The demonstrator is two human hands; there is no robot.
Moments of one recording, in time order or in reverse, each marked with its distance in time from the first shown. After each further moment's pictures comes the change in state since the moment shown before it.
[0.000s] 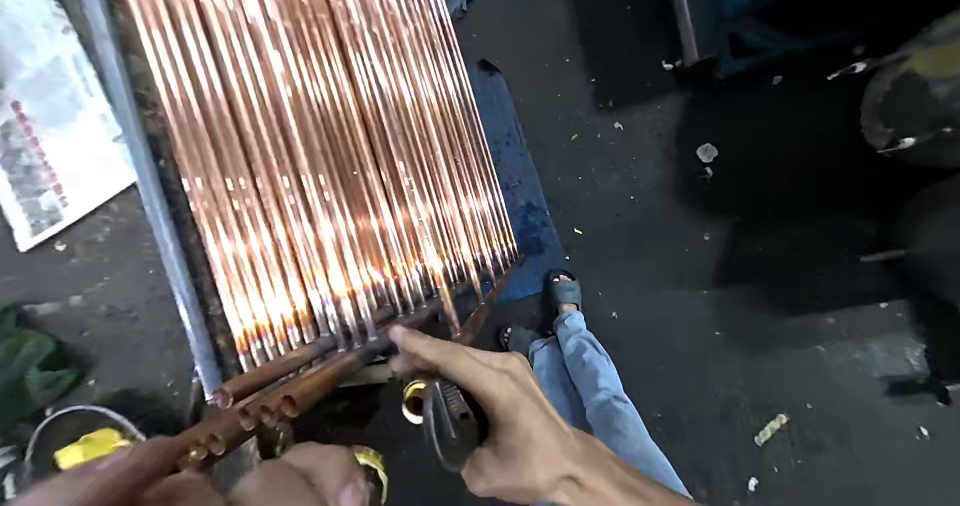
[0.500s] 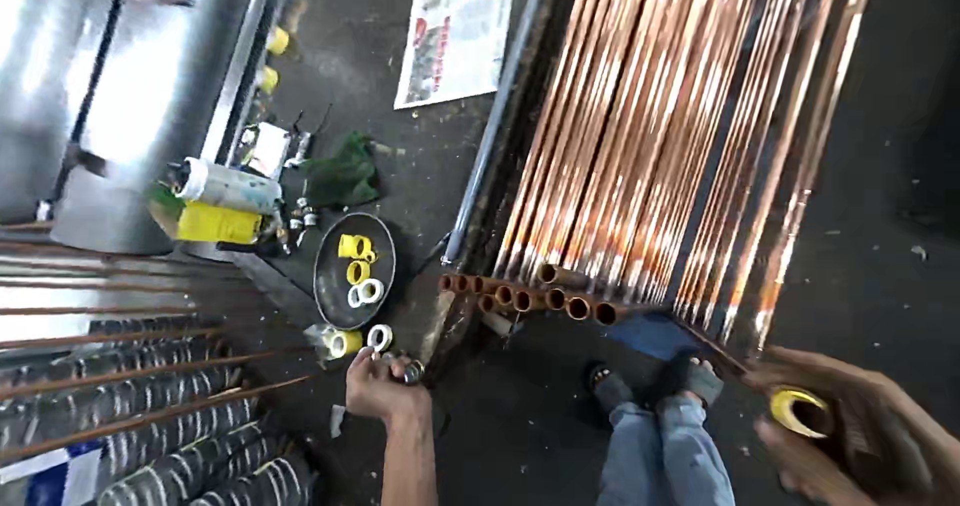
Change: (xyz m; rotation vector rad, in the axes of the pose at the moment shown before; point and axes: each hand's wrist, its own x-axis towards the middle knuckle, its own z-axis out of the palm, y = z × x) left_hand -0.035 -0.125 -0.335 0.085 1.226 0.041; right_hand -0.004 -0.005 -0.030 -0.068 -0.125 0.094
